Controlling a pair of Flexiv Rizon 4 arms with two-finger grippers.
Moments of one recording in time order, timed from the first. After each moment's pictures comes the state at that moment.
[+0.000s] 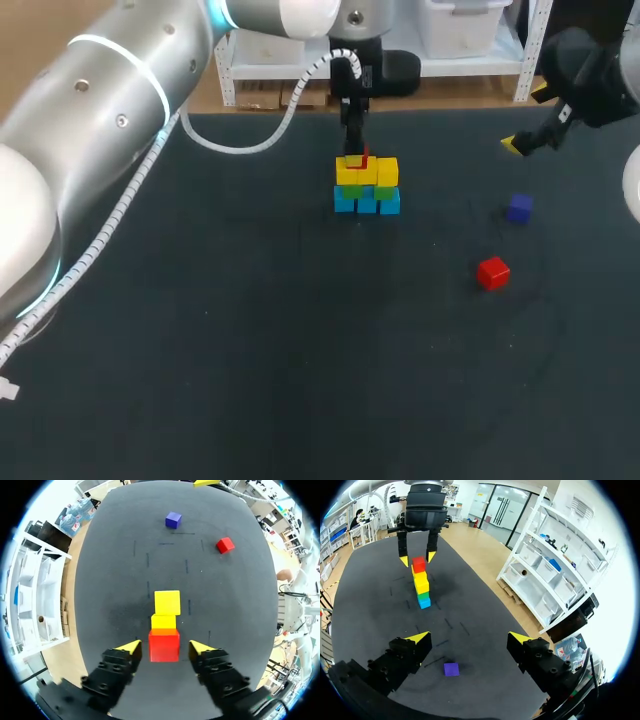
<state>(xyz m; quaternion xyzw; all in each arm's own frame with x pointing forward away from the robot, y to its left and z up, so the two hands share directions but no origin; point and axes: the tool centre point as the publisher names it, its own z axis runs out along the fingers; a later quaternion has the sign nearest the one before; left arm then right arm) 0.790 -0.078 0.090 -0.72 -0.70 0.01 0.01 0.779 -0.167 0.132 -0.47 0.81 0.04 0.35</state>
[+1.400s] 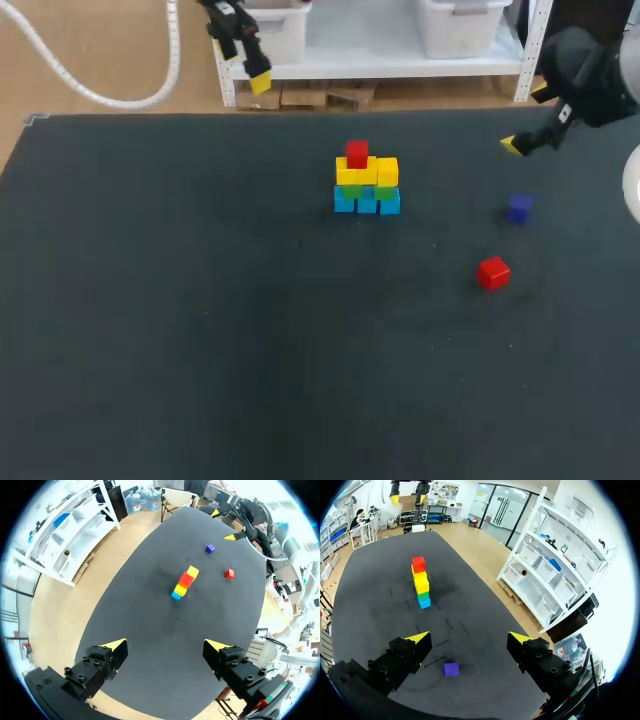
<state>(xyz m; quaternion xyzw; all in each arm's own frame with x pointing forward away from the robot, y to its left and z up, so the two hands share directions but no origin) 0.764 0.067 0.233 -0.49 -0.87 0.05 -0.05 0.779 -0.167 0.132 -0.47 0.81 0.04 0.35</state>
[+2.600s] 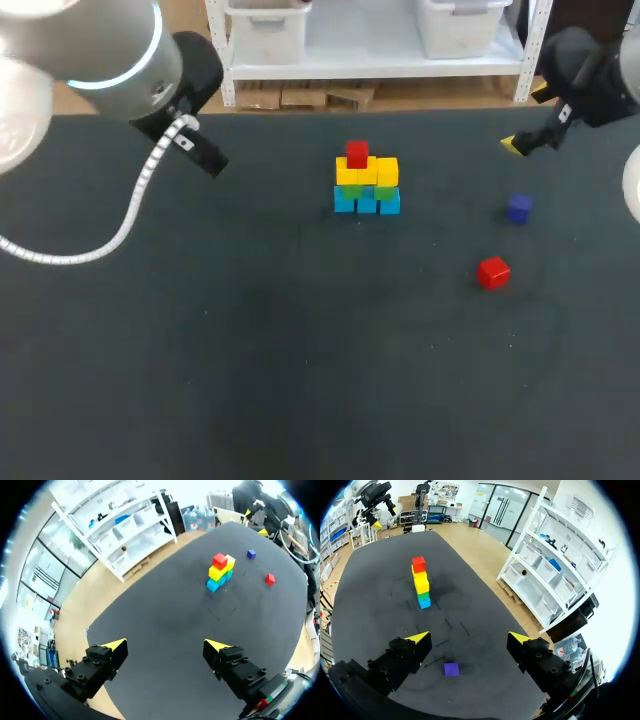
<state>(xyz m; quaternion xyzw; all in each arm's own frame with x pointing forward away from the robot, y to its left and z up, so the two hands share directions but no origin) 0.699 0.128 0.170 -0.34 -0.90 -0.06 -0.26 0.779 -0.167 0.132 -0.47 0.81 0.04 0.35</state>
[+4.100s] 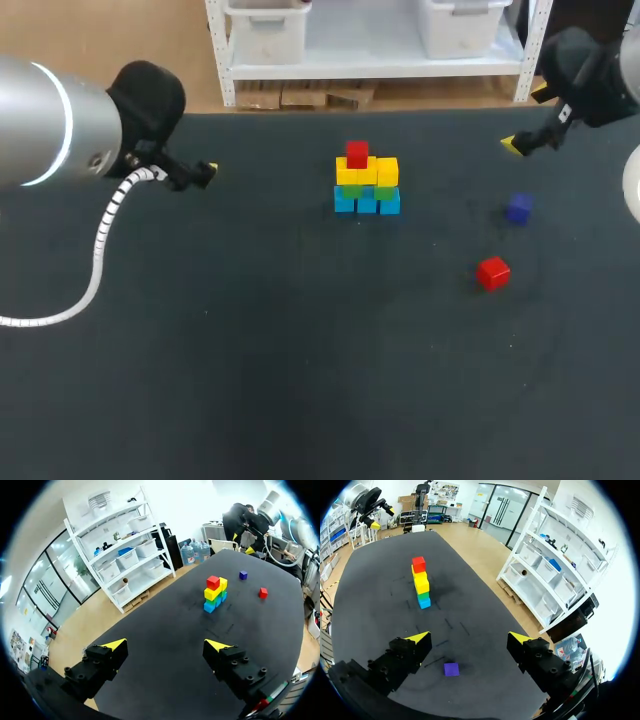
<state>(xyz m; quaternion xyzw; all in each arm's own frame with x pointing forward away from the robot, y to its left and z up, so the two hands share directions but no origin) 0.696 0.132 0.169 -0.35 -0.85 -0.01 -0.40 0.779 -0.167 0.132 -0.47 0.81 0.04 0.35</state>
